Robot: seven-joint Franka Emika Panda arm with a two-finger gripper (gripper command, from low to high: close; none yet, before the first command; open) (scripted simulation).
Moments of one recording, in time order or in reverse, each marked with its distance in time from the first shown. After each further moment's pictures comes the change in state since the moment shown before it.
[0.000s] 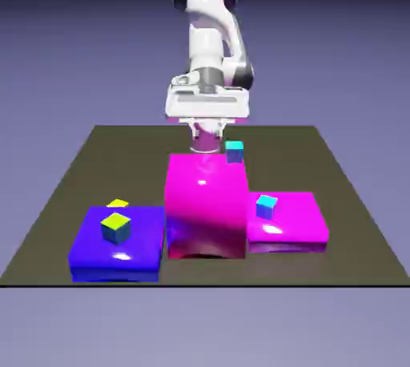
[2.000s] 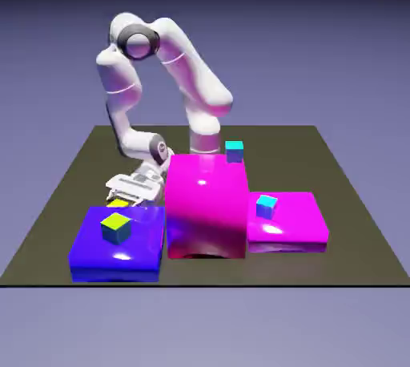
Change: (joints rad) arm -1.037 1.199 -0.159 -0.049 2.464 -1.548 -0.088
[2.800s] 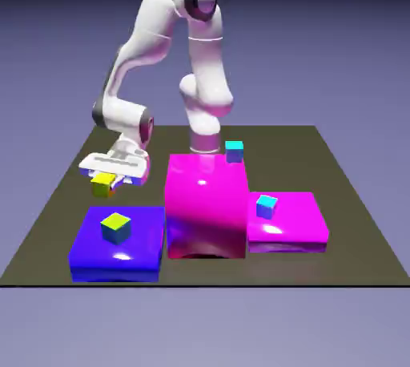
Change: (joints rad) arm -0.048 -0.657 0.432 0.015 0.058 0.601 0.299
